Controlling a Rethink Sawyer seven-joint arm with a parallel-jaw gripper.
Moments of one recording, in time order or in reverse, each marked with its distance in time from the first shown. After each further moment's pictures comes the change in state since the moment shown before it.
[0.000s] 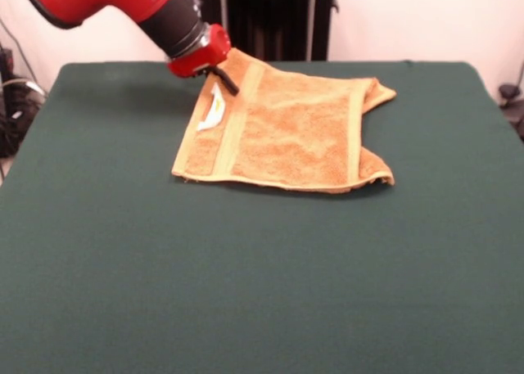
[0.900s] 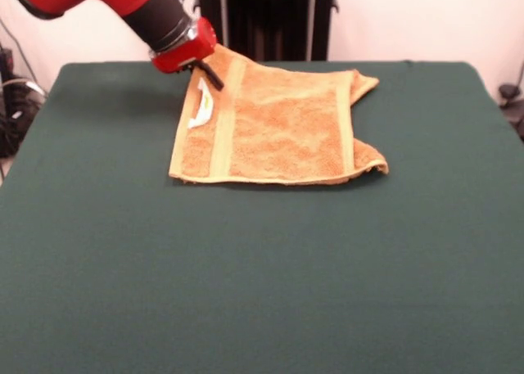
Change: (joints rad) arm 0.011 -0.069 0.006 -0.008 0.031 0.057 -0.097
